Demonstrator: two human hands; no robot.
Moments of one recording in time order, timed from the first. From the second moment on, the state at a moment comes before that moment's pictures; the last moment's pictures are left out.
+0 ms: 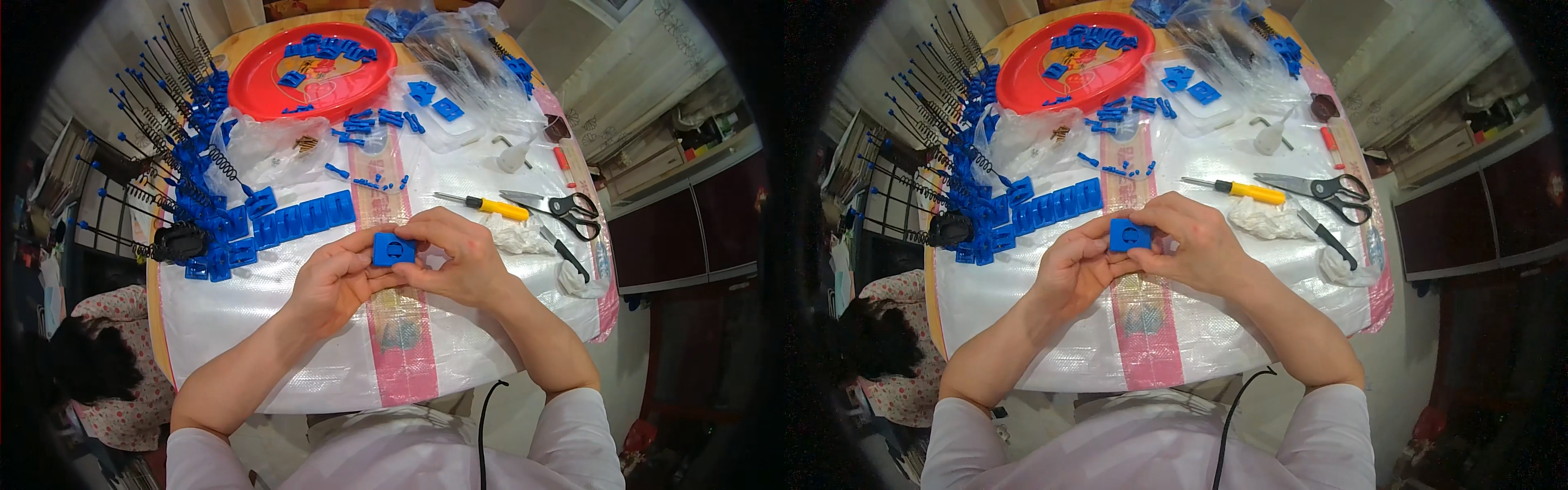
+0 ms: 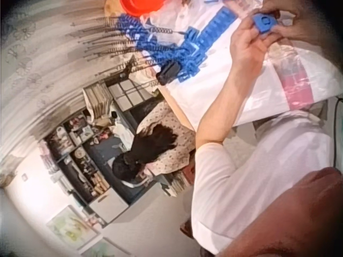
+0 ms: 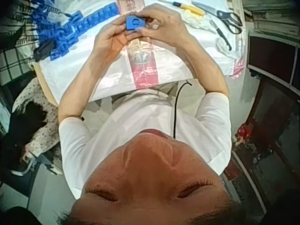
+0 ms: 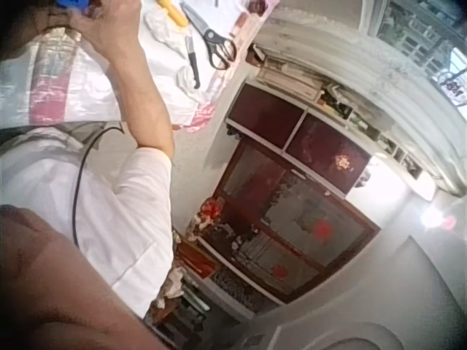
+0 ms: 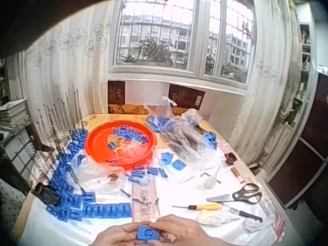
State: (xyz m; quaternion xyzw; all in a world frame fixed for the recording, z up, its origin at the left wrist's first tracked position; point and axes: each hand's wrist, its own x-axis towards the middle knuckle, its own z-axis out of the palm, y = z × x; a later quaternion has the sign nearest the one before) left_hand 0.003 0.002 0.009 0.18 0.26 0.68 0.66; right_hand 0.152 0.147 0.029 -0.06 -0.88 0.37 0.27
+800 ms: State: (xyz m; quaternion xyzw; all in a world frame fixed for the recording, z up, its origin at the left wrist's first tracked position) left_hand 0.001 0.001 0.002 0.16 0.27 0.69 0.66; right_hand 0.149 0.144 0.033 -0.08 -0.88 0.38 0.26
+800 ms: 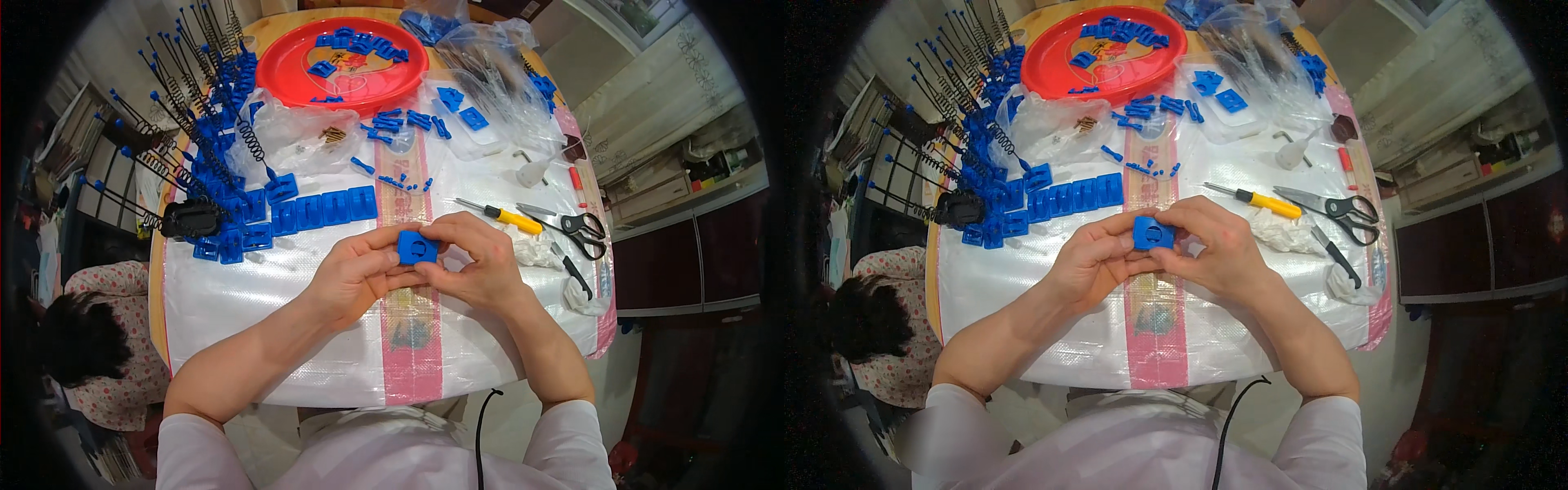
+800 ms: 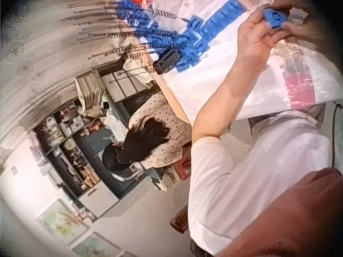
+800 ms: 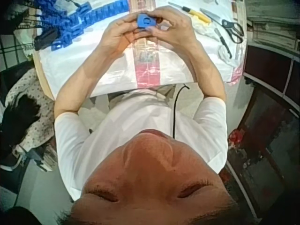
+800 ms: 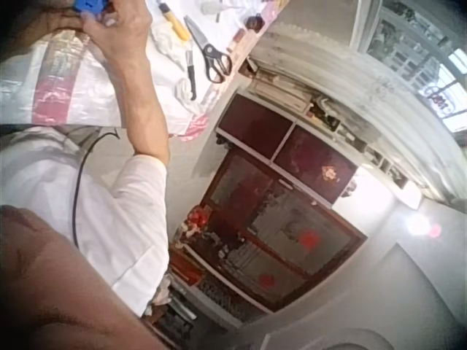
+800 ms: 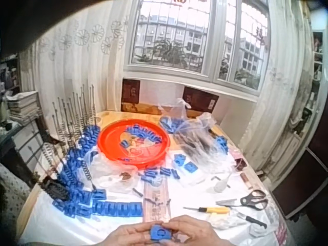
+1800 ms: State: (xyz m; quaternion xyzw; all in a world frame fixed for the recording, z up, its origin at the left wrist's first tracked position) left_hand 0.000 0.001 -0.001 0.17 0.25 0.69 0.65; right_hand 0.148 0.146 0.032 -0.09 -0.89 0.36 0.25
